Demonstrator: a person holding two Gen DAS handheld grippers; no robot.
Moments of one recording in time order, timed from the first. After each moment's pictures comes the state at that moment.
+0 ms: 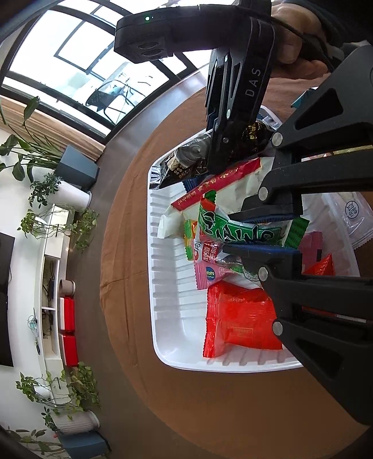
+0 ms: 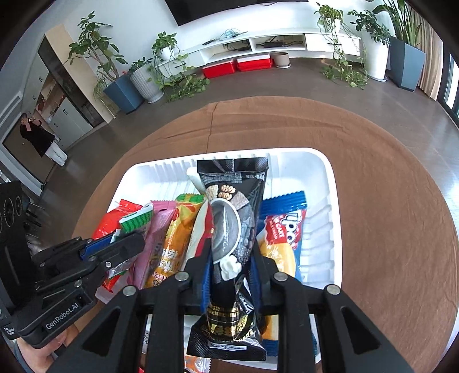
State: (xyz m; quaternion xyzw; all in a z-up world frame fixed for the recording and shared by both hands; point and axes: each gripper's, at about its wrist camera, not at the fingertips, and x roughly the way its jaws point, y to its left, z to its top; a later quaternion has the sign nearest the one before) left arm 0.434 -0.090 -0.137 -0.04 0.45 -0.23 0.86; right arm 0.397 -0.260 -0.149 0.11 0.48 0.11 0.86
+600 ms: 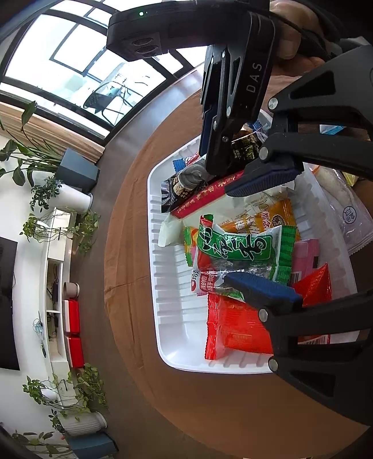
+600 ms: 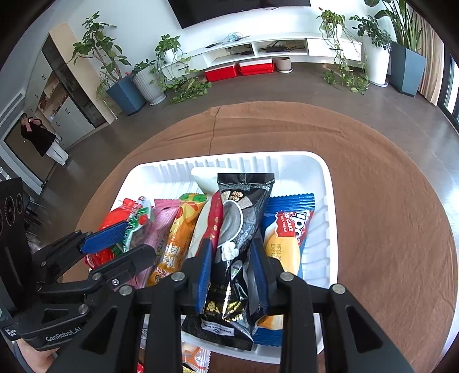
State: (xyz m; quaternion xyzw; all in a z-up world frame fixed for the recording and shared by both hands) left arm 0.430 -0.098 -0.135 -0.02 0.44 -0.23 0.87; right arm 0.390 -0.258 -0.144 0.10 0.47 0.11 0.87
